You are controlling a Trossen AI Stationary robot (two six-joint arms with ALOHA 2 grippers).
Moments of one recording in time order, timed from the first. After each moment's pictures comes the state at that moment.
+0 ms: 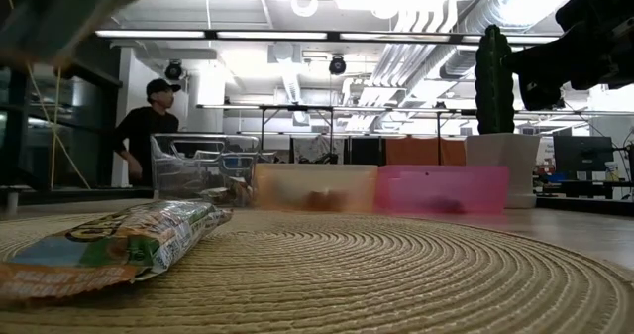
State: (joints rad) left arm -0.60 1.66 1.27 -0.66 -0.07 0.21; right arm 0.01 0.03 0.01 0.03 0.00 0.13
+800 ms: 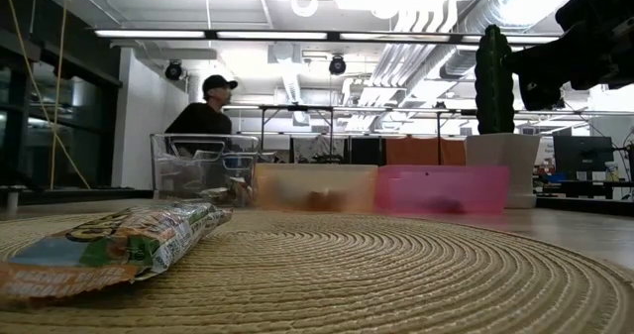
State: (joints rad) left arm -0.25 1.39 1.54 -0.57 -0.44 -0.16; right arm 0.01 0.03 0.01 0.03 0.00 0.13
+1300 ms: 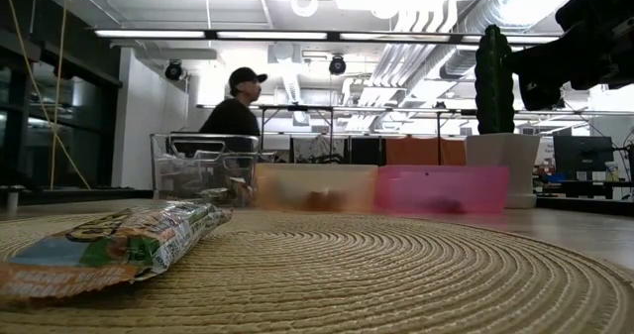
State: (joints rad) left arm -0.19 1.24 1.54 -0.52 -0.52 -0.11; right arm 0.01 0.03 0.01 0.03 0.00 0.13
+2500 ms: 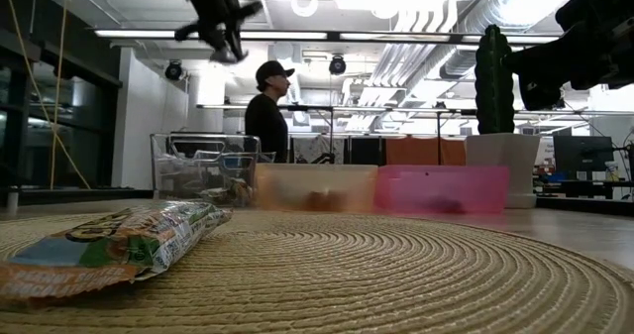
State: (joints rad) left arm 0.68 1.39 1.54 -0.90 -0.30 -0.48; right arm 0.01 0.03 0.01 0.03 0.00 0.13
